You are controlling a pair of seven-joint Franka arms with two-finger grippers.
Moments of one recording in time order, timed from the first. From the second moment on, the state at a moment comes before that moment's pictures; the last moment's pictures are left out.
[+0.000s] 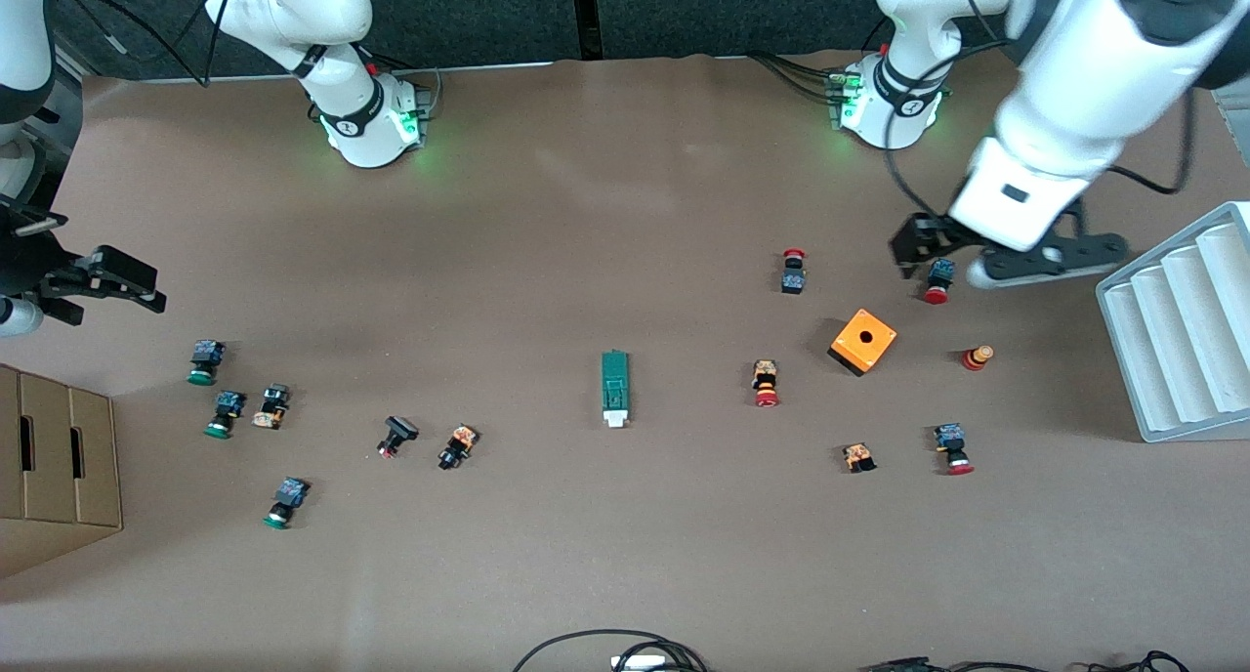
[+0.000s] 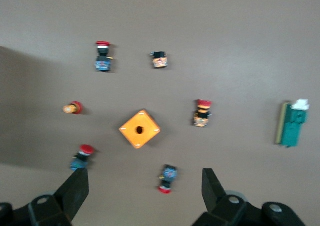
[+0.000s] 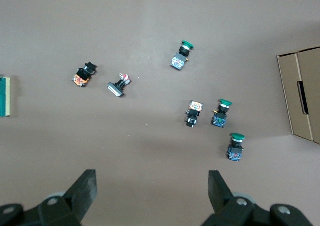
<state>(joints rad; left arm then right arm) 0.04 -0.02 -0.41 -1.71 0.03 1.74 -0.54 -0.12 0.02 0.05 -1.59 0.04 1.64 -0.18</state>
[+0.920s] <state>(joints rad) -0.14 0.24 -0.66 -1.71 0.52 2.05 -1.28 -0.12 0.02 0.04 -1.59 0.04 1.64 -0.18</state>
